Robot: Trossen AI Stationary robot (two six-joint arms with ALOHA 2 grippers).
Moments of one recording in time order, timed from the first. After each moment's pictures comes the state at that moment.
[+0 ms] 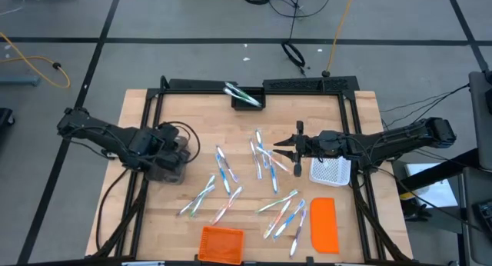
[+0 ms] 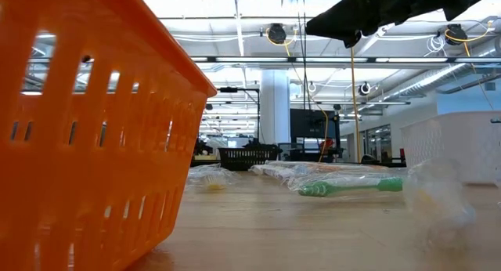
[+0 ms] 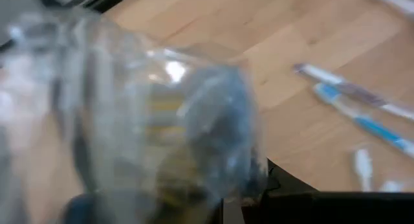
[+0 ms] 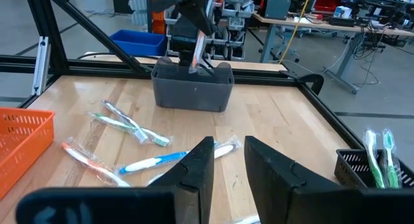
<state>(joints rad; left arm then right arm) -0.32 1.19 1.14 -1.57 -0.50 -1.36 0.09 1.07 0.59 0.28 0.18 -0.05</state>
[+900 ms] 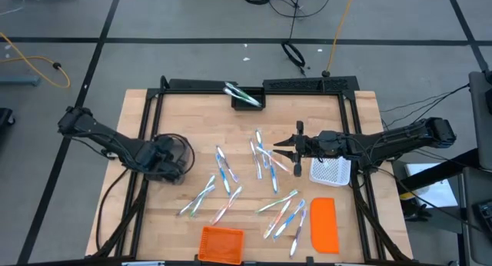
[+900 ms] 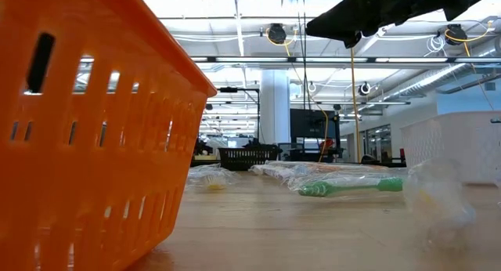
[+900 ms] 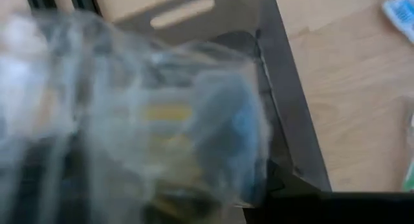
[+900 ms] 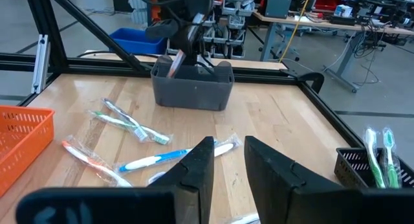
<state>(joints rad) -0.40 1.18 0.94 -1.52 -0.26 -1.61 0.09 1.07 0.59 0.27 0.18 -0.05</state>
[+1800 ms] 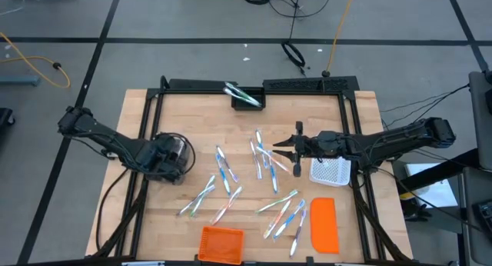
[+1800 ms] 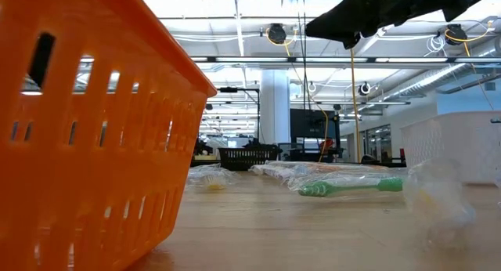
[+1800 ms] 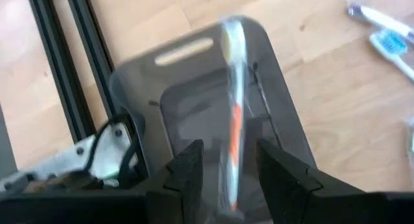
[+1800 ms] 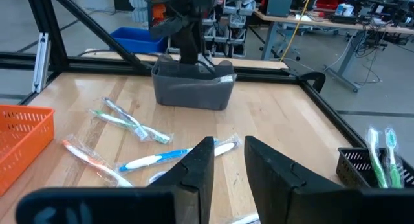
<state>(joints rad) -0.40 1.19 0.93 -1.52 -0.40 -1.57 0.09 1.09 0.59 0.28 0.17 -0.05</state>
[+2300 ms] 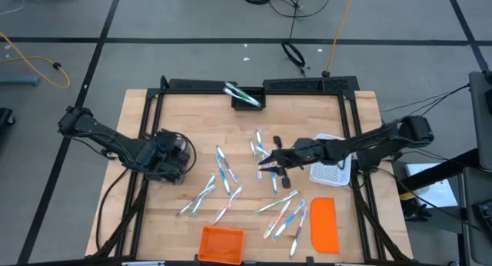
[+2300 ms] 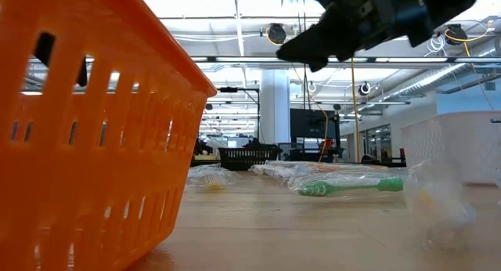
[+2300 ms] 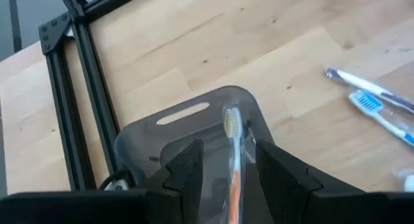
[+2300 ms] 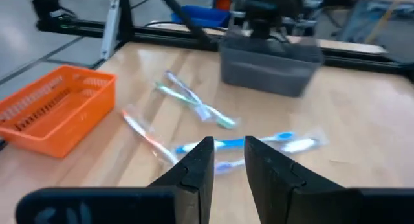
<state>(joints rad) -0.40 1.19 0.93 -1.49 -0.60 -1.54 0.09 1.43 0.66 0.47 -0.10 -0.06</state>
